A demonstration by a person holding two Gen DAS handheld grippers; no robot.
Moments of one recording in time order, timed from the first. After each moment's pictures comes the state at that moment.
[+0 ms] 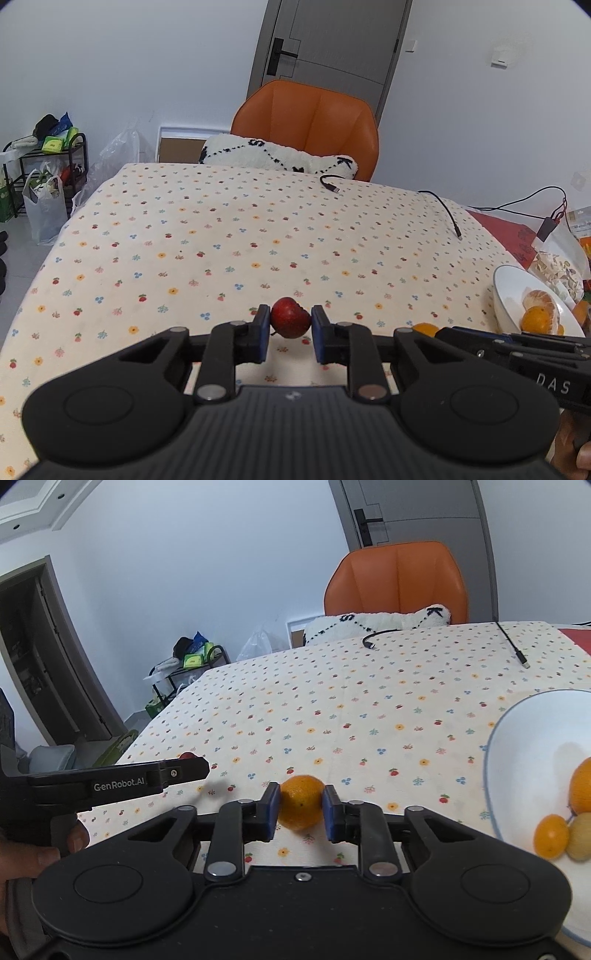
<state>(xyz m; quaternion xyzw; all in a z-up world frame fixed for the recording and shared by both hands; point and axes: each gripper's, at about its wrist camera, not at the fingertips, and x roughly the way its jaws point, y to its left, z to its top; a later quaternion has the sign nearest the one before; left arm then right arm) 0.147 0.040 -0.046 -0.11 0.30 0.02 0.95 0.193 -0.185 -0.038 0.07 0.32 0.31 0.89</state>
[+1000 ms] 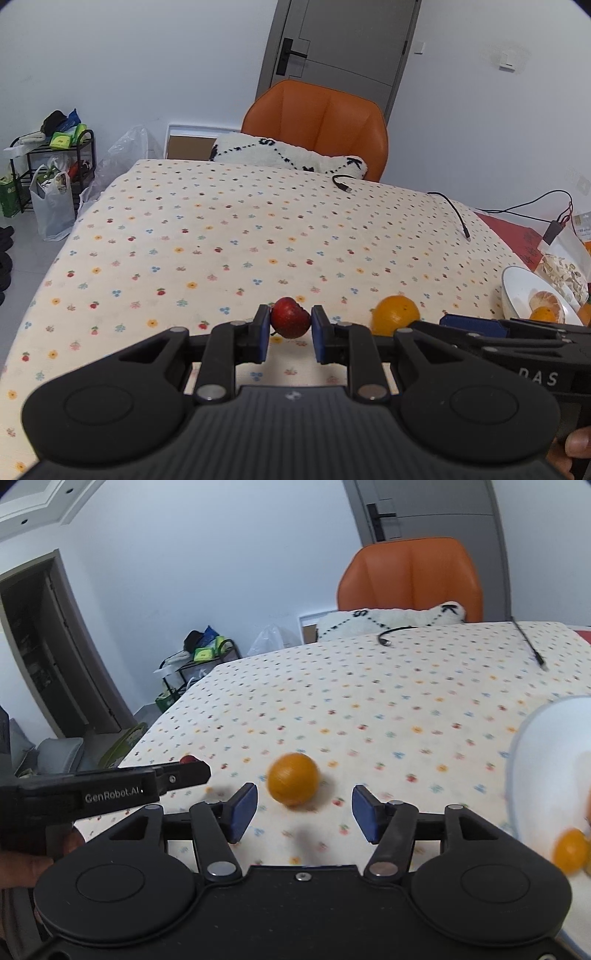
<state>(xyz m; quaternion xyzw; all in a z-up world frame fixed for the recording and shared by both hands) 0.141 0.056 -0.050 -0.12 0.30 0.03 0.95 0.202 -0.167 -0.039 0.06 0.33 0.33 0.88</state>
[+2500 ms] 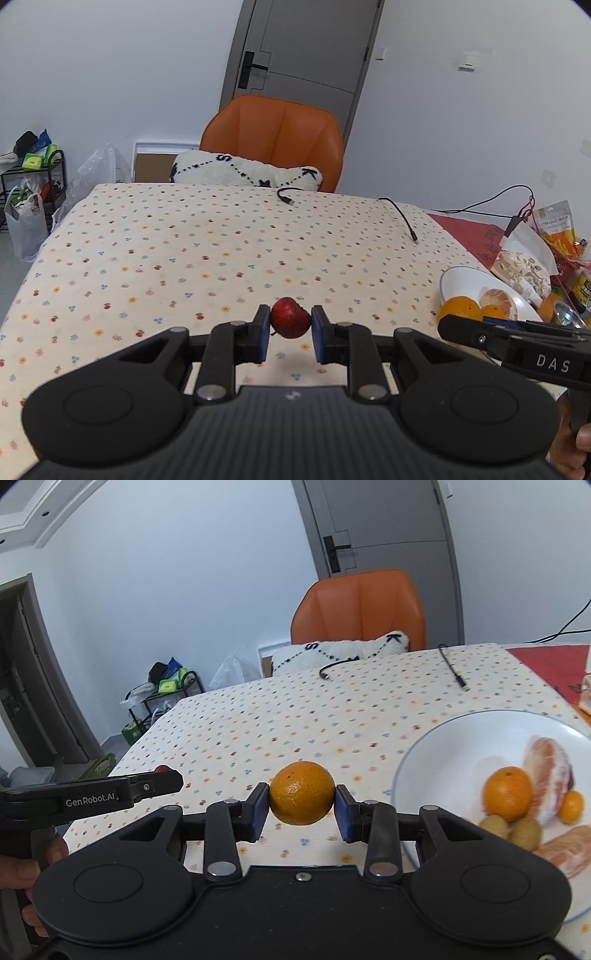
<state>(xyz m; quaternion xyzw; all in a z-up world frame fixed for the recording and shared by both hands) 0.131 0.003 -0.025 -0.10 0.28 -0.02 0.96 0.173 -0.232 -0.016 0.07 0.29 0.26 0.92</state>
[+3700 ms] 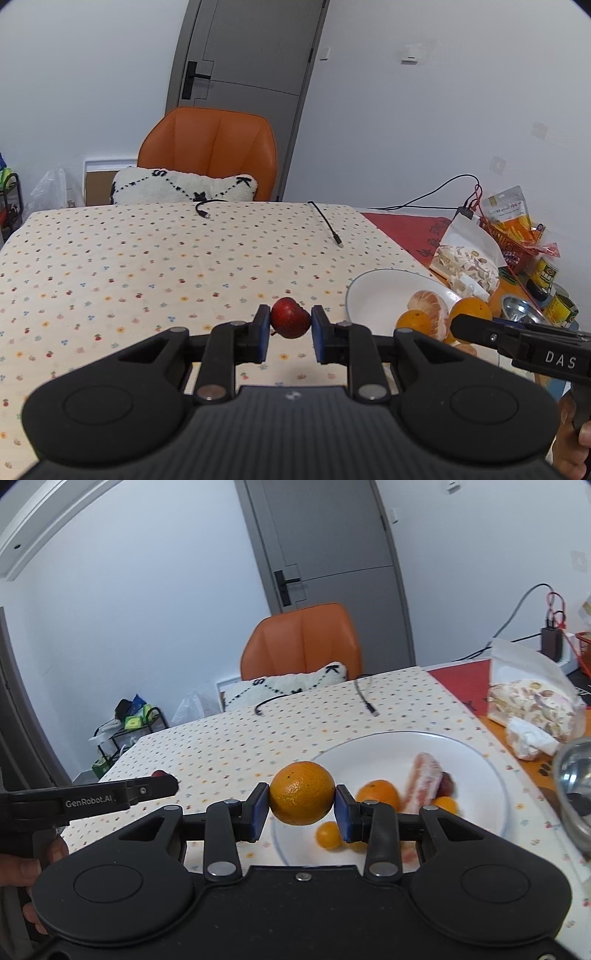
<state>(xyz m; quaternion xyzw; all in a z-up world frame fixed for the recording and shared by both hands) 0.140 -0.076 -0.007 -0.08 0.26 -0.09 0.96 0.148 -0.321 -0.002 0.10 0.26 0.19 0.94</state>
